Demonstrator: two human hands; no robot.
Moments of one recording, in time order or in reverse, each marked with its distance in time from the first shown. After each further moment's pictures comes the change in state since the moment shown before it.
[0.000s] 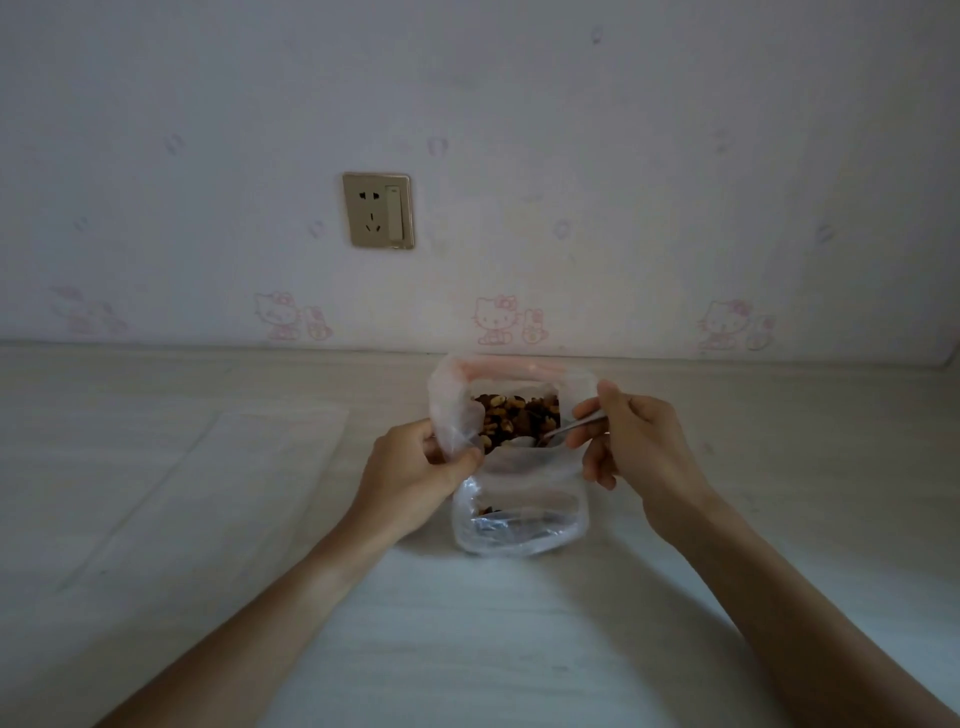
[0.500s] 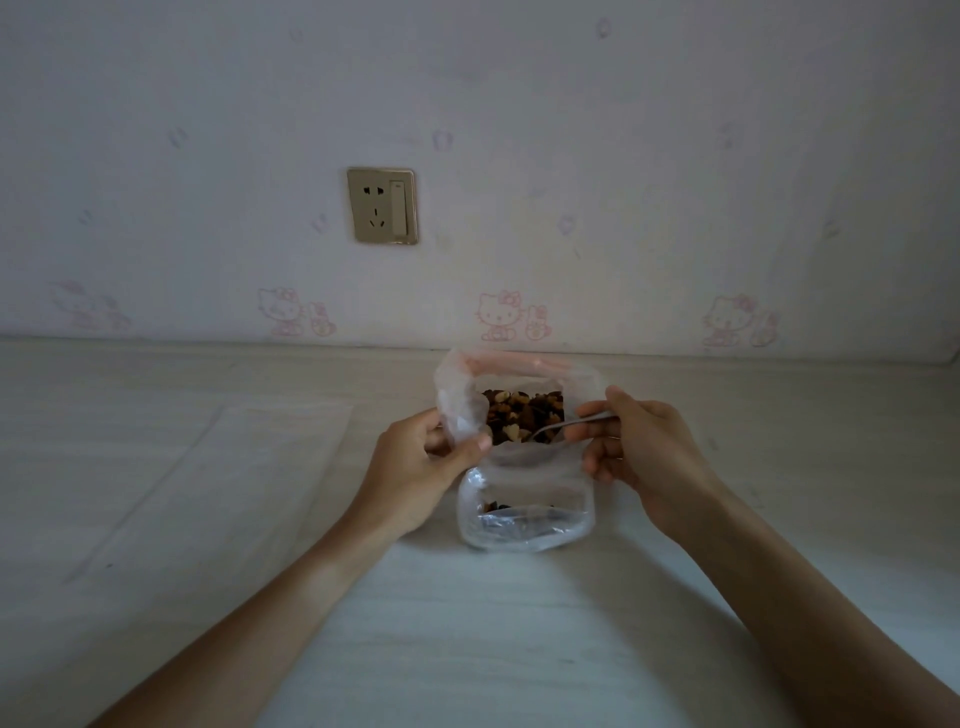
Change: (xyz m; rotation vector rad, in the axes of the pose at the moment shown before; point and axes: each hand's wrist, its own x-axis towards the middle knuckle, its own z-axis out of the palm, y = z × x) left_hand -0.005 0.001 -0.003 -0.160 -0.051 0.075; right_hand -0.002 -0.002 0.000 0.157 -0.038 0.174
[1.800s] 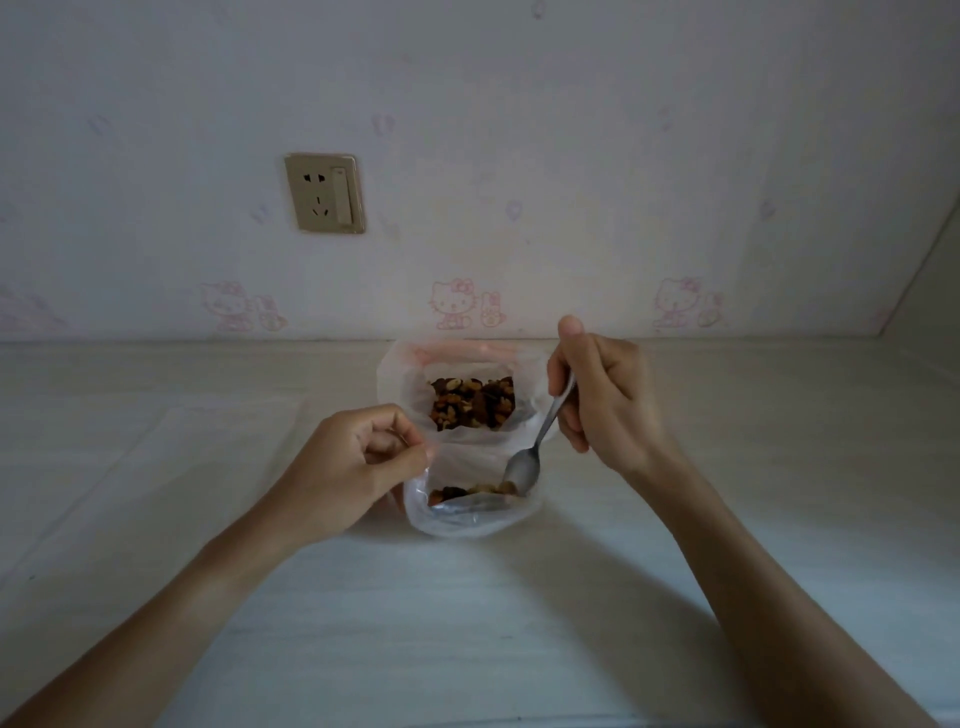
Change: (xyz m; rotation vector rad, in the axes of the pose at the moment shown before) left_hand -0.015 0.022 -0.018 0.128 -0.215 0.069; right_hand -0.022 -0.026 -0.011 -0.166 -0.120 -0.660
